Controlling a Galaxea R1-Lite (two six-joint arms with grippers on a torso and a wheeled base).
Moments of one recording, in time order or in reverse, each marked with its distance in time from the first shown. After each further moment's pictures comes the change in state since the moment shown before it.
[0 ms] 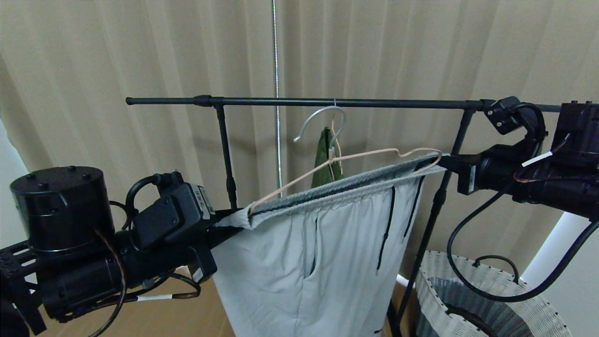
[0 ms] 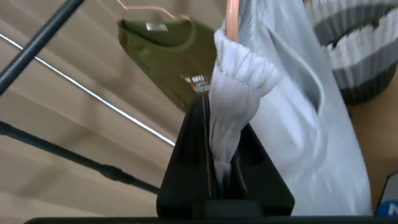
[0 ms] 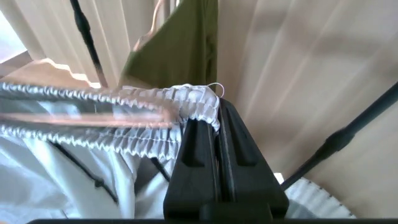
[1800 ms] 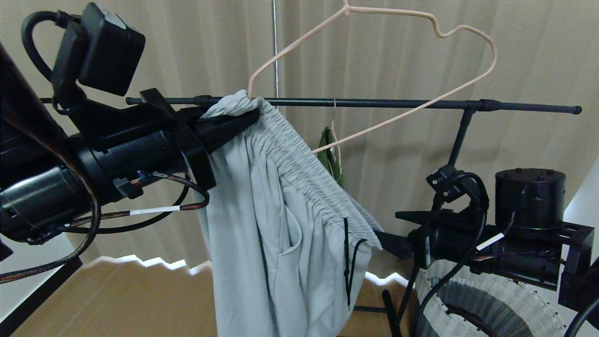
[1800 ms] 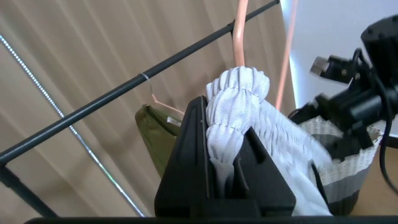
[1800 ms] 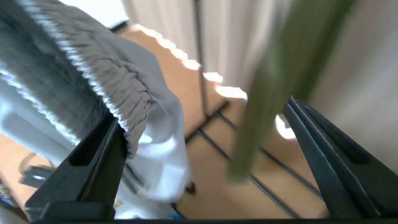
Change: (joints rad) left arm -0.053 -0.053 -0.326 -0.008 -0.018 -0.414; right arm 0.297 0.028 0.284 -0.147 0.000 0.174
